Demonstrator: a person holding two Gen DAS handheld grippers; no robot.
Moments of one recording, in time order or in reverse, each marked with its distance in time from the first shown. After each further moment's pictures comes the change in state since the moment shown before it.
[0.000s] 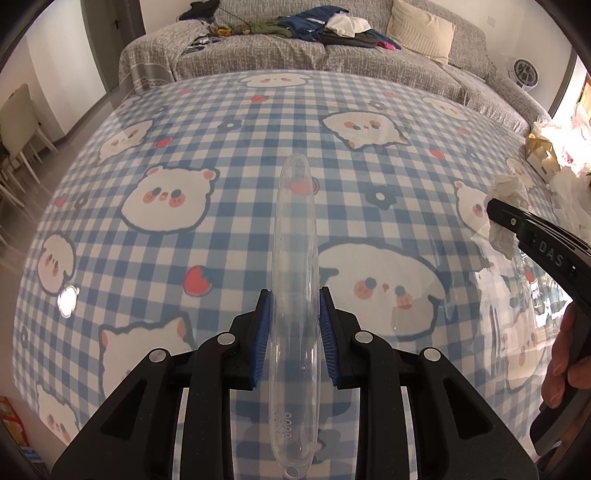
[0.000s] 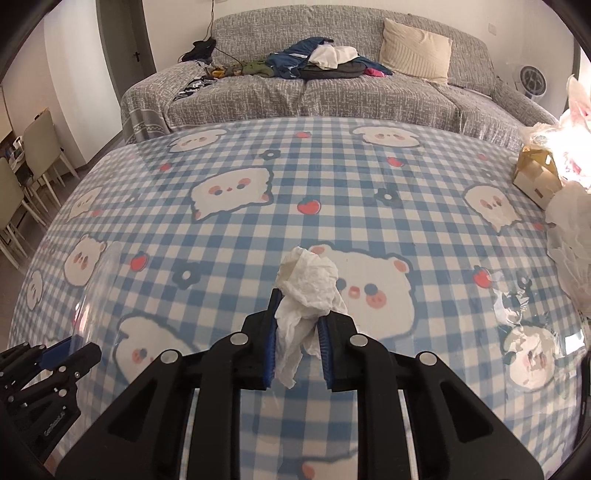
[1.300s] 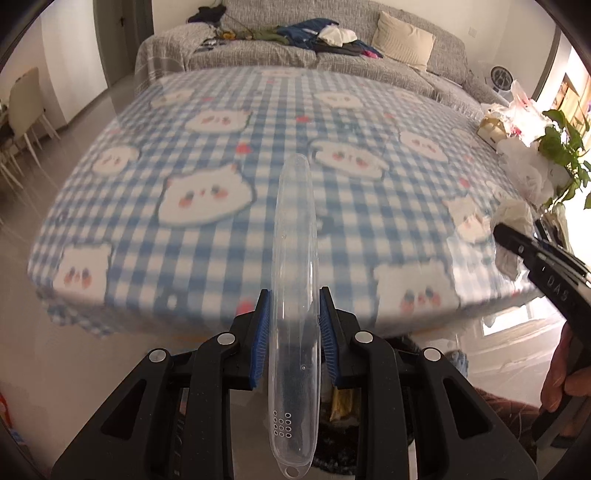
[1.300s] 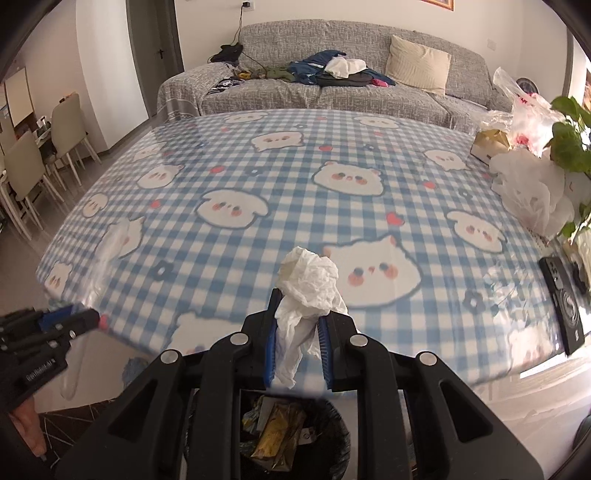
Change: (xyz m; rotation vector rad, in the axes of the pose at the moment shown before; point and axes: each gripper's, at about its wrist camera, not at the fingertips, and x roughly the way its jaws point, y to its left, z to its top) left arm -0.108 0.025 -0.162 -0.021 -0.035 -0.072; right arm -0.147 0.019 -0.152 -0.049 -0.035 0.025
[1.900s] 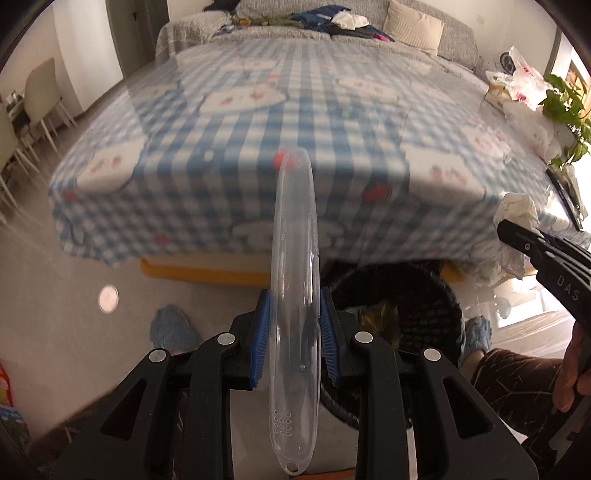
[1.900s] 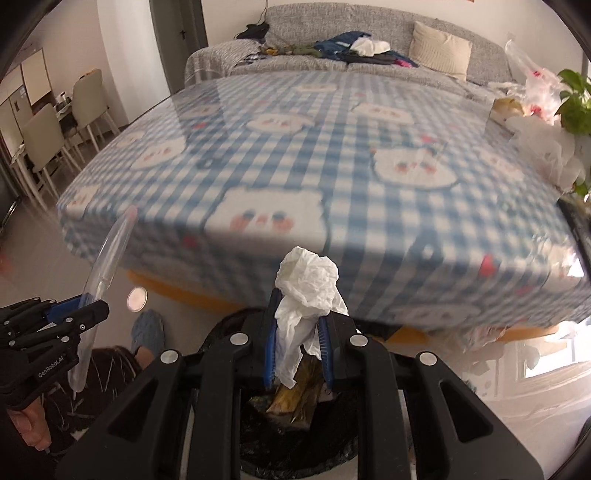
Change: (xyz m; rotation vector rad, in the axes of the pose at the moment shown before) left arm 0.000 0.017 -0.113 -0.017 0.032 0.057; right arm -0.005 0.038 -0.105 -0.052 0.068 0.060
